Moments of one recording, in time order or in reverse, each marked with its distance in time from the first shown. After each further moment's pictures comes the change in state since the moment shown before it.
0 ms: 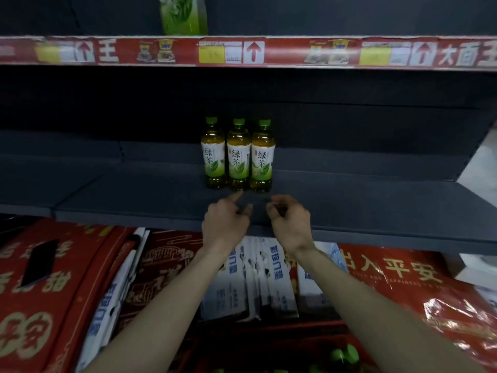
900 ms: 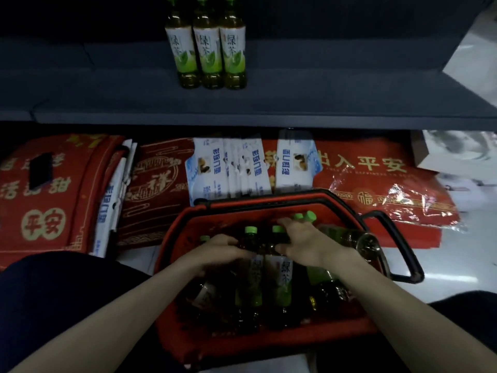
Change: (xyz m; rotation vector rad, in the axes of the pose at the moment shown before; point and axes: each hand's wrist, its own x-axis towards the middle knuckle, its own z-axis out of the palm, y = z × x) left_hand -0.247 -0.082 0.044 -0.014 -0.904 -0.509; right_hand -0.231 0.108 -0.091 -0.550 -0.825 0.254
